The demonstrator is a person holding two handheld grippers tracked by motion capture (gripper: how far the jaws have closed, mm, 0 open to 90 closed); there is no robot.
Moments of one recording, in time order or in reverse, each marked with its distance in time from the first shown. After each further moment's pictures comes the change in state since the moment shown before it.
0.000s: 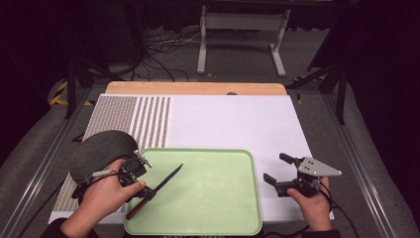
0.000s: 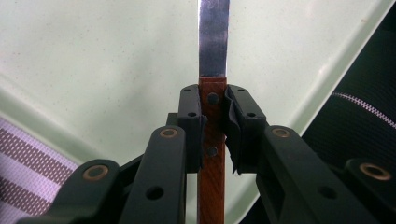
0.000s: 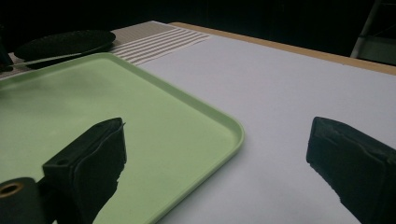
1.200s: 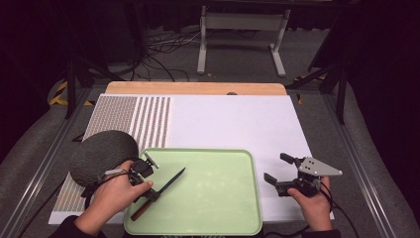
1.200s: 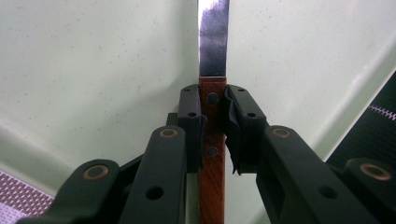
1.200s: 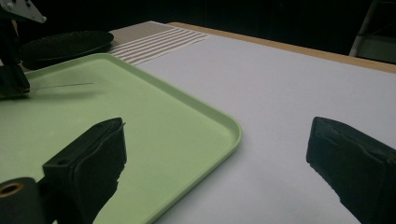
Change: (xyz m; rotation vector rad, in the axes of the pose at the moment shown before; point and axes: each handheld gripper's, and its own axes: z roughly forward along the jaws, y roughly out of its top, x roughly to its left) left arm 0.012 0.010 0.030 0.072 -0.014 -0.063; right arm -0.001 -0.001 -0.001 0.000 -0.003 0.009
